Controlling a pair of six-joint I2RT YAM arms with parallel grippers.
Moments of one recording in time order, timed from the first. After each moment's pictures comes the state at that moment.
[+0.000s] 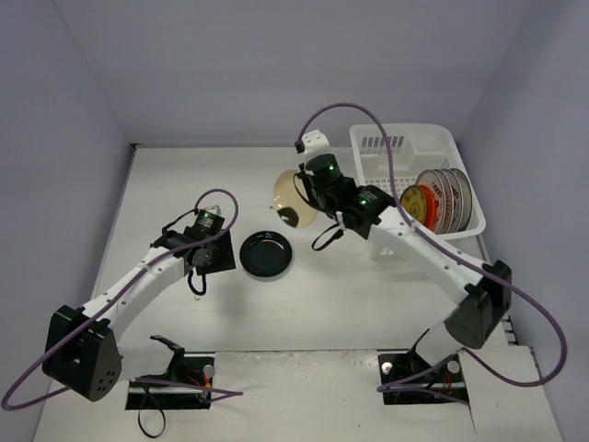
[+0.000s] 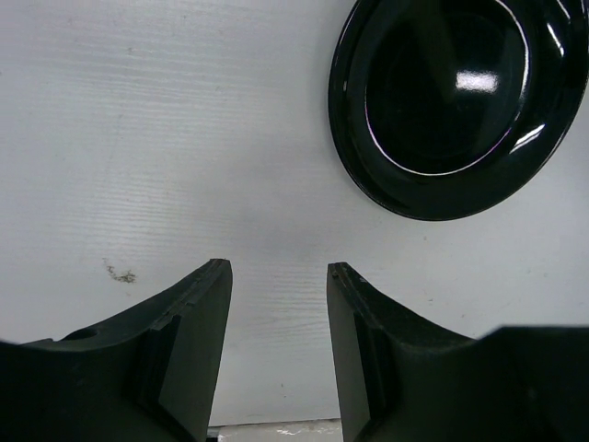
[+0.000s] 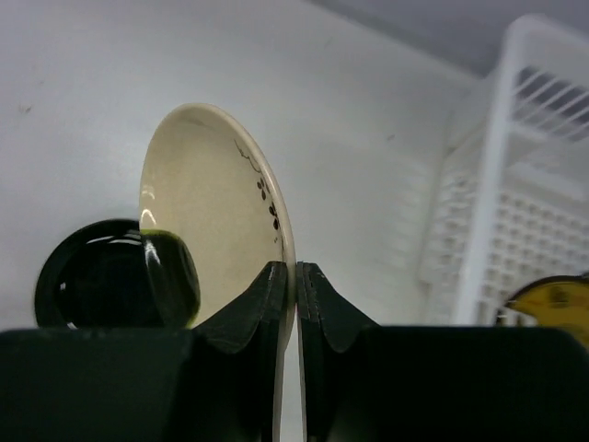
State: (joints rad) left arm -0.44 1.22 0.86 -0.72 -0.08 -0.59; right arm 0.77 1.57 1.45 -0.45 0.41 0.10
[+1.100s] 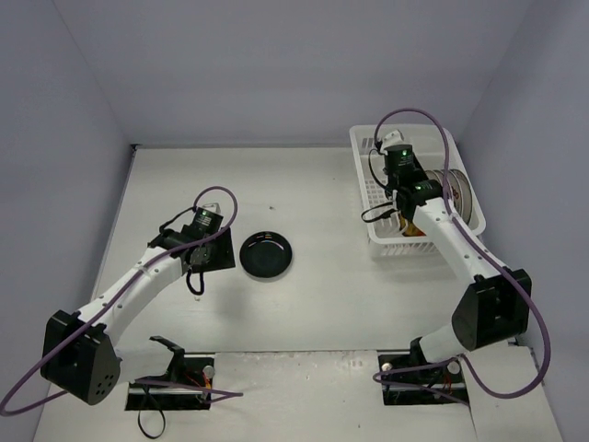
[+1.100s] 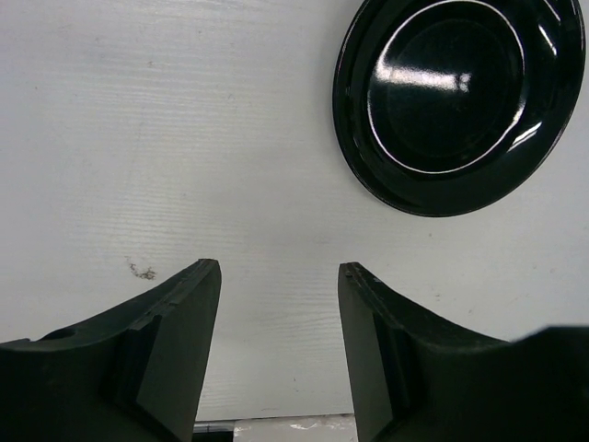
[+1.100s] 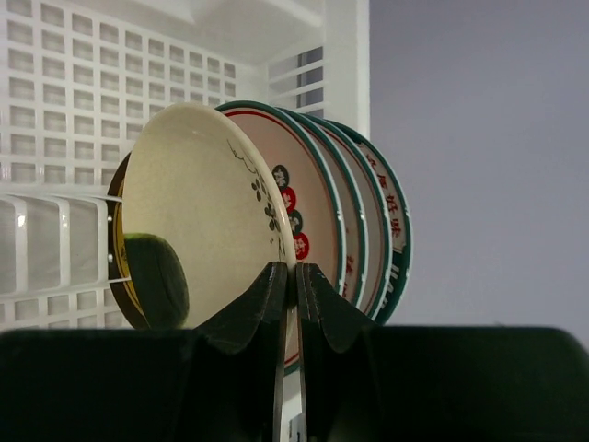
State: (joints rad) left arm -0.44 1.20 0.90 -0.76 -0.11 -0.55; right arm 0.28 1.47 1.26 -0.43 0.68 -0.46
